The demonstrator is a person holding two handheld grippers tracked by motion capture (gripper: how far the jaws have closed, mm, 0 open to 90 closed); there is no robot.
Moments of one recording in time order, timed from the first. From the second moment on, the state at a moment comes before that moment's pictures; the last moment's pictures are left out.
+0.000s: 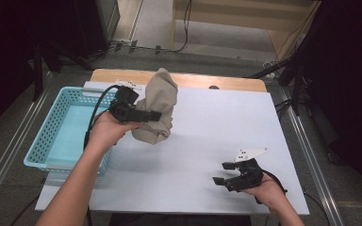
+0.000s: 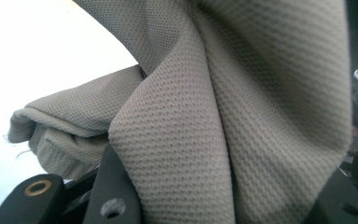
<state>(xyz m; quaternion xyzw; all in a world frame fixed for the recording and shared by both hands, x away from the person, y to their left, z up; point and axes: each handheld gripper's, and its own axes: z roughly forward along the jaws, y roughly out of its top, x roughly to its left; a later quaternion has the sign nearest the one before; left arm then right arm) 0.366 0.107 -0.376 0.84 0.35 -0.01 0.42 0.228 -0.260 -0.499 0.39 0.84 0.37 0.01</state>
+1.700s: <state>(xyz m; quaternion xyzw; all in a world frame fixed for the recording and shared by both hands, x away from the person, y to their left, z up) 0.337 0.075 -0.447 0.87 0.31 -0.01 0.38 0.252 -0.223 -0.475 0.39 0.82 0.41 0.05</state>
